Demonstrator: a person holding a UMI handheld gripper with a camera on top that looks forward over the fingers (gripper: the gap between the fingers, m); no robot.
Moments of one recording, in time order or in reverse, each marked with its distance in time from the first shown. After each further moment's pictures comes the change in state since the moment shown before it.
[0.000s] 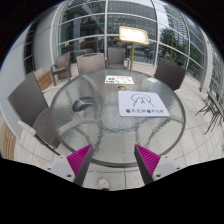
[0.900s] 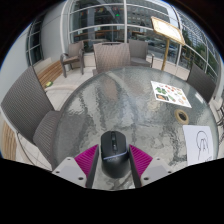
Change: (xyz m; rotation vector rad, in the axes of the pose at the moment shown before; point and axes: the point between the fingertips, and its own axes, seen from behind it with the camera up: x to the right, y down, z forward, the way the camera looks) arm -0.206 -0.161 0.269 -0.098 -0.115 -0.091
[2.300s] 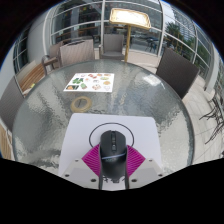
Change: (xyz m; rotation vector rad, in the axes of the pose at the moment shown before) arm 0.364 0.051 -0.052 -0.050 0.105 0.059
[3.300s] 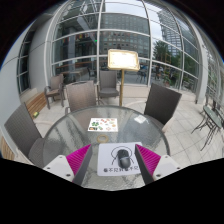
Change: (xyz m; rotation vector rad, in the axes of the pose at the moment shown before) arm -0.062 -0.079 -0.270 0.350 0.051 0.068
